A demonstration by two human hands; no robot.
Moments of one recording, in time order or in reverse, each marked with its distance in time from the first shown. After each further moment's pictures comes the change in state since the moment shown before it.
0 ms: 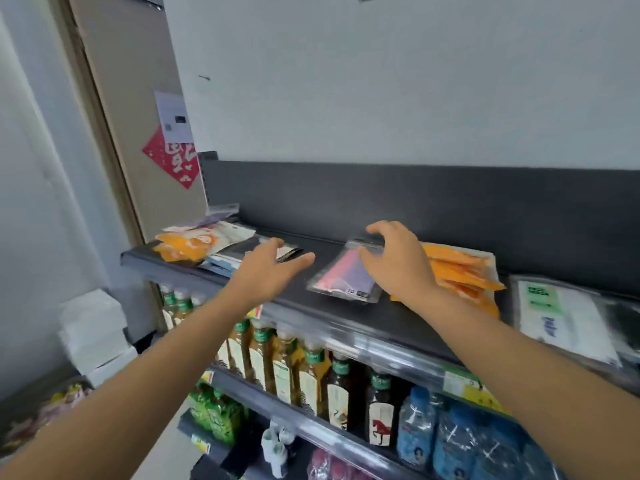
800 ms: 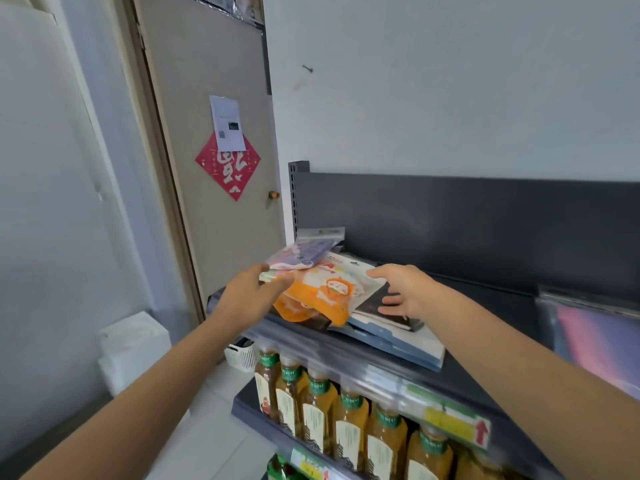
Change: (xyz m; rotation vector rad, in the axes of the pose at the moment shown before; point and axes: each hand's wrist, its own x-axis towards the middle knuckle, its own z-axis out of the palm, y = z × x) left_hand 0.186 -0.294 -0.182 0.050 0.056 -0.135; right_hand 0.167 -0.174 0.291 0.793 -0.387 0.838
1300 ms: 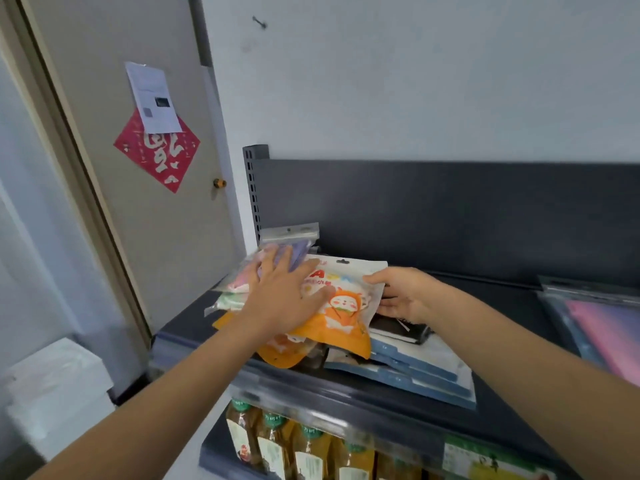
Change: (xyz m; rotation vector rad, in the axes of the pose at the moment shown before) left_hand 0.098 0.017 0.065 0.469 -0.202 0.382; right_hand 0.076 -0.007 0.009 0.114 0.076 0.101
